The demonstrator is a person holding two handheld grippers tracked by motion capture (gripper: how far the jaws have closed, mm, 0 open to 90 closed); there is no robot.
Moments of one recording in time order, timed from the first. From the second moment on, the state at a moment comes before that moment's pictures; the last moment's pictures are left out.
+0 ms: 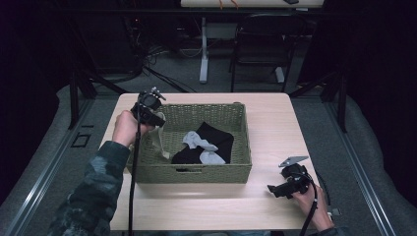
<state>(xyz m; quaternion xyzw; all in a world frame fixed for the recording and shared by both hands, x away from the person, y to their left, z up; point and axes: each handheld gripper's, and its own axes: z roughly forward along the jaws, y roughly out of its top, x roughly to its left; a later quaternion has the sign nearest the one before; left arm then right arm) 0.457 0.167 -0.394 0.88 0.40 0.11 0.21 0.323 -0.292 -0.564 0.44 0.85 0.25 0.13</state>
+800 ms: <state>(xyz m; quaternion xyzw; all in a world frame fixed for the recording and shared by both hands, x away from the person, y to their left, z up) 0.447 0.186 -0.315 0.88 0.40 0.14 0.23 0.323 -0.292 -0.563 0.44 0.86 0.24 0.13</state>
